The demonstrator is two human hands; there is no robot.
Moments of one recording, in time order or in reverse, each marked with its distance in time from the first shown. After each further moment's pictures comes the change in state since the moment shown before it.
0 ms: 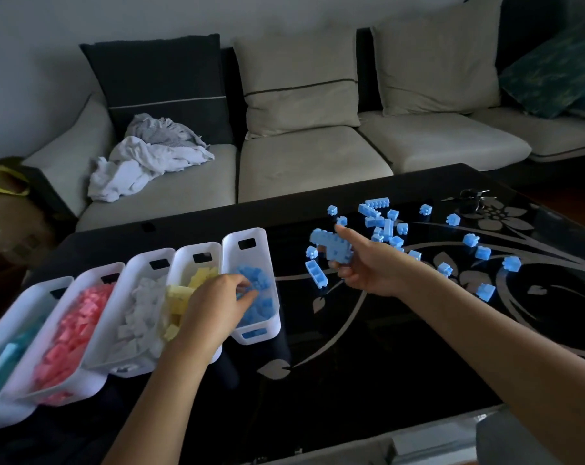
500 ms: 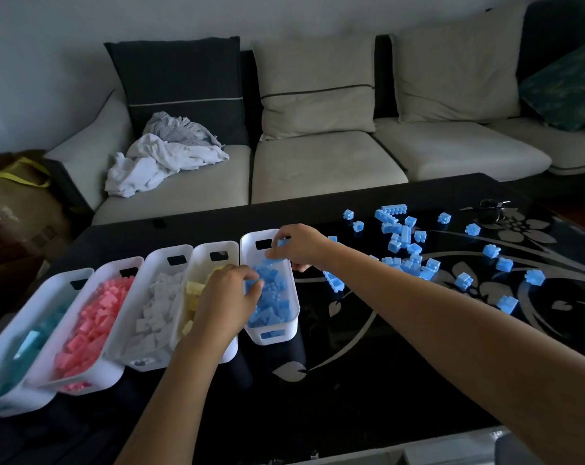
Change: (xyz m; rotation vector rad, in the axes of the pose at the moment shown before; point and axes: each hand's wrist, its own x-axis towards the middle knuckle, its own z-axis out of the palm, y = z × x) left_hand 0.005 -0.013 -0.002 -0.060 0.157 0.014; right_hand 0.066 -0.020 0.104 -0.993 0.136 -0.243
